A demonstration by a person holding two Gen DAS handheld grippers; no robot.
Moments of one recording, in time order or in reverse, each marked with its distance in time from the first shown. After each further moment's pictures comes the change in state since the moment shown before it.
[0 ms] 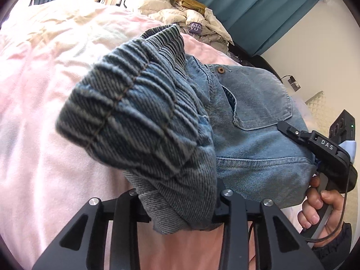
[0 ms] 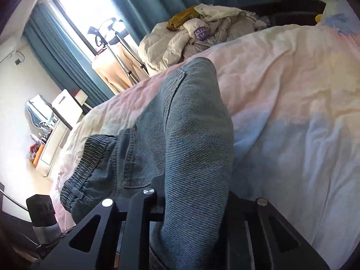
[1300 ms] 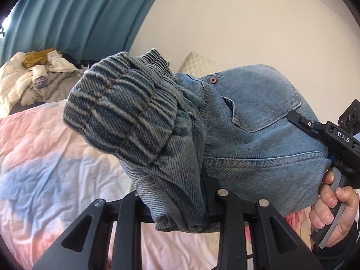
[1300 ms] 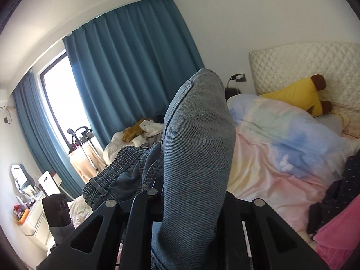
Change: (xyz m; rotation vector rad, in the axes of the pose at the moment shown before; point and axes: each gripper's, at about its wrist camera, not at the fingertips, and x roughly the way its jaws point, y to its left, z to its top) left arm -0.114 -0.400 -0.088 0.571 -0.020 -0.527; right arm -0.516 -0.076 -0.062 0.137 -0.612 -0.336
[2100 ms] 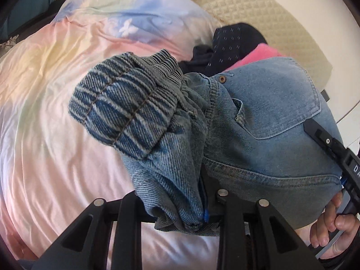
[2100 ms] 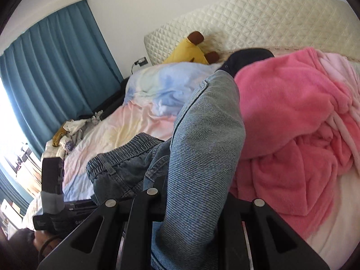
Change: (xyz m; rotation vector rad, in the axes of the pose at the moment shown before) left arm 0.180 -0.141 -0.183 0.269 0.621 -0.076; right arm -0.126 -0.198 -0.201 0.232 0.080 -0.453
